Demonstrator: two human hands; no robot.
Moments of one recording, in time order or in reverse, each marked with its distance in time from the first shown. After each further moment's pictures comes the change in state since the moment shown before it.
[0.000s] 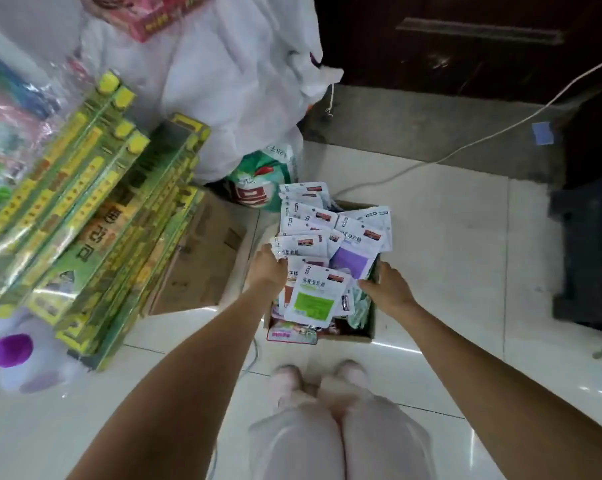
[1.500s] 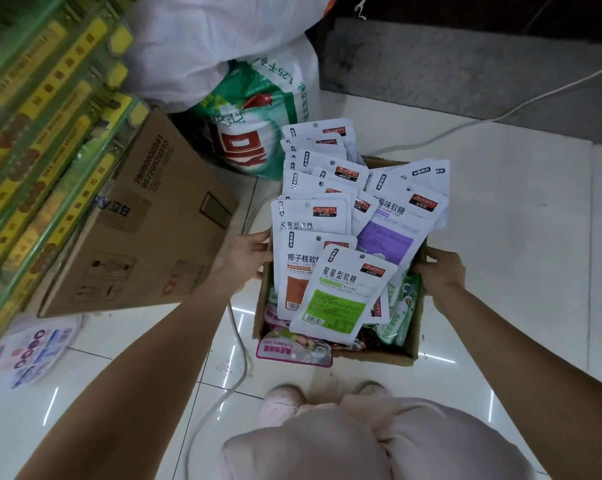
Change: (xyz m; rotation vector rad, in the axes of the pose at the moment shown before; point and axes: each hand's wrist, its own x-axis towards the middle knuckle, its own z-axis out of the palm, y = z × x) left_hand 0.132 -0.114 0.064 -0.490 -0.196 -0.003; right_hand 0.144 0.088 0.069 0.347 0.321 0.250
